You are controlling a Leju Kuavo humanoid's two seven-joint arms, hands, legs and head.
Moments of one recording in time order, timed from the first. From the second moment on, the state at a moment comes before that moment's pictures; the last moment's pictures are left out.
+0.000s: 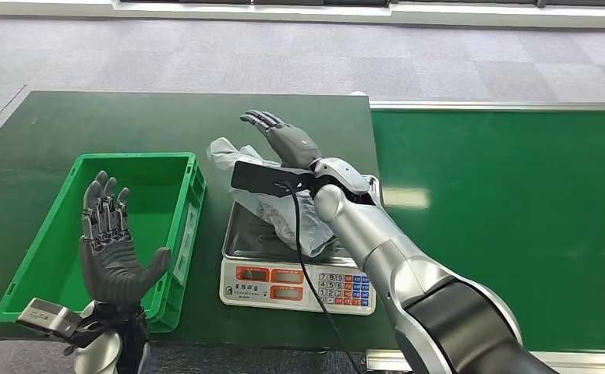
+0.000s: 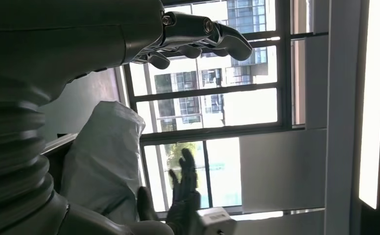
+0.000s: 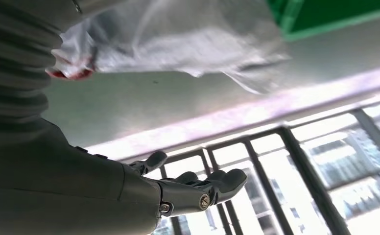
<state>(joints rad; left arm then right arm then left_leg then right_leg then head) -0.03 -0.21 0.01 -1.54 -0.04 -0.06 -0.69 -0.92 0.30 0.48 -0.42 0.80 0.02 -0.44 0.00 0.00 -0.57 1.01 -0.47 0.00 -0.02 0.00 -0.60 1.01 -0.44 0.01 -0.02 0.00</state>
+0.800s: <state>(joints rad) -0.41 -0.14 -0.19 -1.23 -0.51 0.04 -0.31 -0.62 0.20 0.27 -1.05 0.32 -0.20 -0.59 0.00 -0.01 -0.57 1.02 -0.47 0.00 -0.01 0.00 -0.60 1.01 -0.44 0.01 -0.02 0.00</state>
